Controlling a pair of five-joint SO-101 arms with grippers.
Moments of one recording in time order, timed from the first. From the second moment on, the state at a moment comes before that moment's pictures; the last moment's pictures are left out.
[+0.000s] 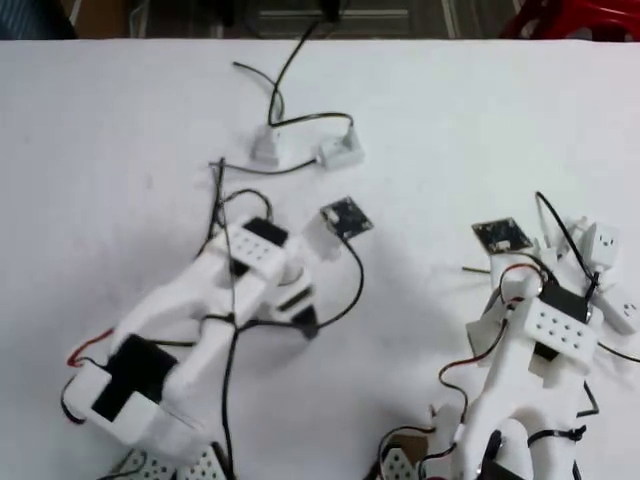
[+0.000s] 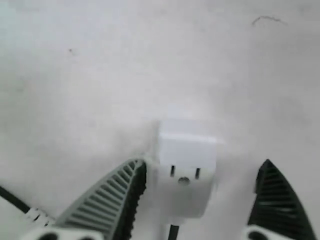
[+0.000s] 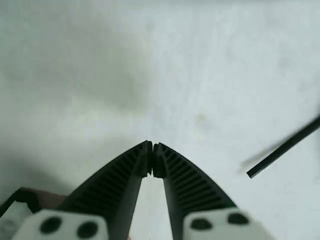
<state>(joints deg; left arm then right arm) 23.4 2.3 33.6 58.9 -24.4 27.5 -34.7 56.0 71.6 43.6</state>
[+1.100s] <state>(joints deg) -7.8 -11.6 31.6 51.2 -34.3 26.3 -34.7 56.0 70.7 43.6</state>
